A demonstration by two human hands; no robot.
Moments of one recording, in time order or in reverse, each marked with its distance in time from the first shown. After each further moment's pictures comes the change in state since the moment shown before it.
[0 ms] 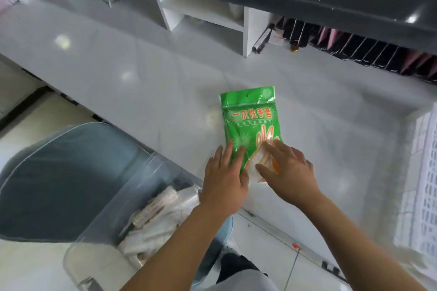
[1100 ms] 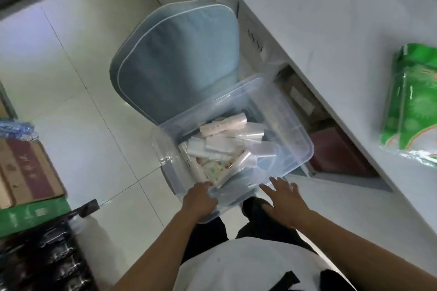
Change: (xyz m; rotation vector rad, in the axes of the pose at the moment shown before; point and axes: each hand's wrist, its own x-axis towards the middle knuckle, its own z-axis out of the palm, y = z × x) left_hand -0.294 -0.267 0.095 -0.555 -0.489 -0.876; right_hand -0.122 -0.084 0.268 -0.682 -0.804 -0.375
